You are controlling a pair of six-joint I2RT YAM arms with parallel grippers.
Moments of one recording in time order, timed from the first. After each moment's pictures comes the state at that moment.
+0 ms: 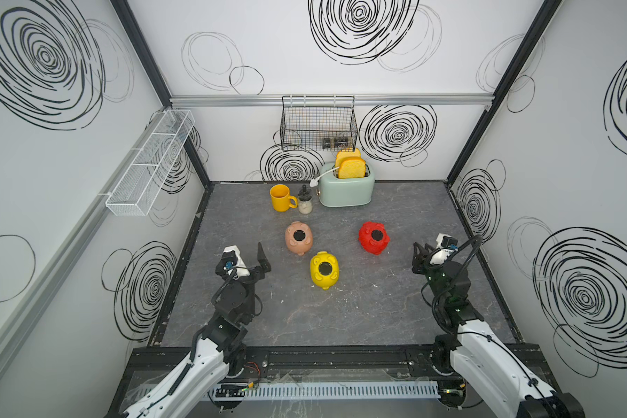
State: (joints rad) left arm -0.46 0.51 0.05 0.52 -0.67 -0.07; right arm 0.14 0.74 0.20 0.37 0.12 0.29
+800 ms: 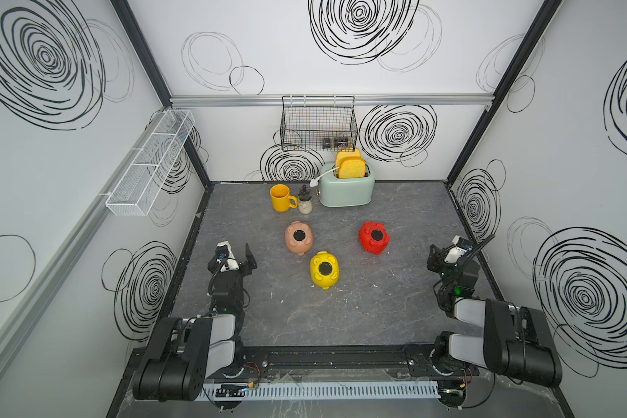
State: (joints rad) left arm 0.03 1.29 0.02 1.20 -0.21 -0.11; right arm -0.21 1.32 0.15 0.92 -0.12 0.25
